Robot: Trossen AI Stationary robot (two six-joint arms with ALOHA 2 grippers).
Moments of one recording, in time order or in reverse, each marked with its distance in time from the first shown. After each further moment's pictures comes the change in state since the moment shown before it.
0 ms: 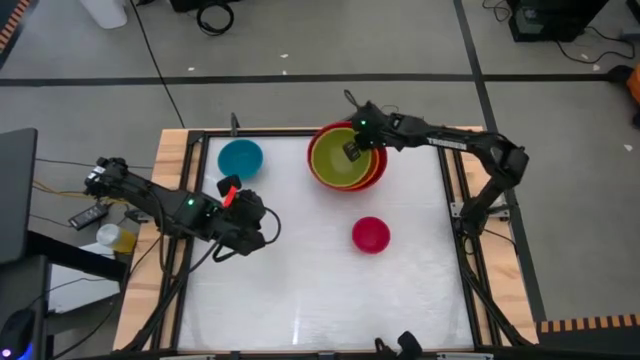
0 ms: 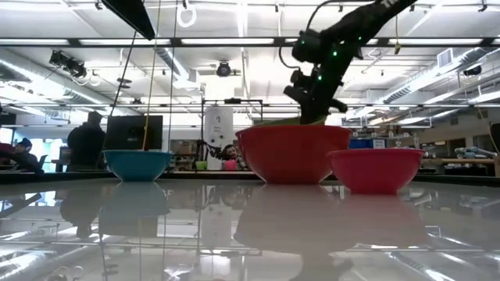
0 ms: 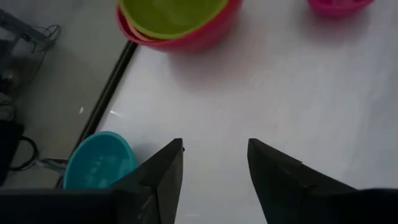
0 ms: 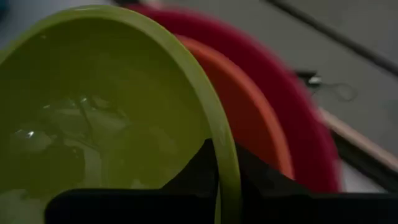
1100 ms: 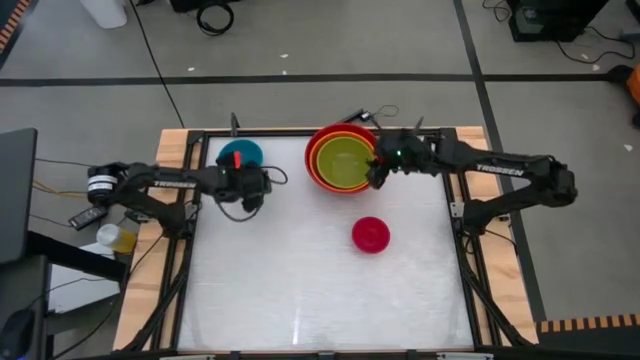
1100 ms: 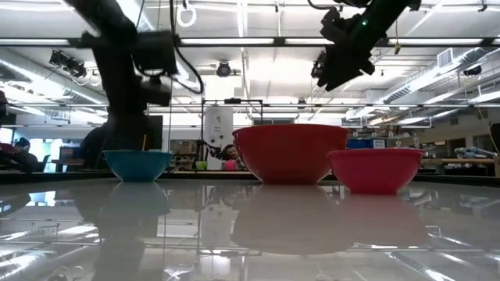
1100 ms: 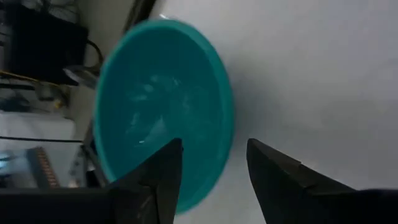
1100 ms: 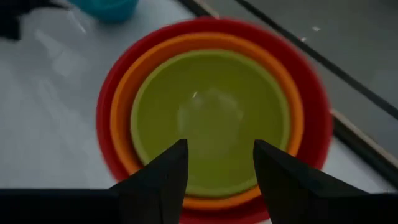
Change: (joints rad) left arm 0.642 0.013 -0.553 0.467 0.047 0.416; right arm 0.258 -0.427 -0.194 -0.091 0.076 -0.006
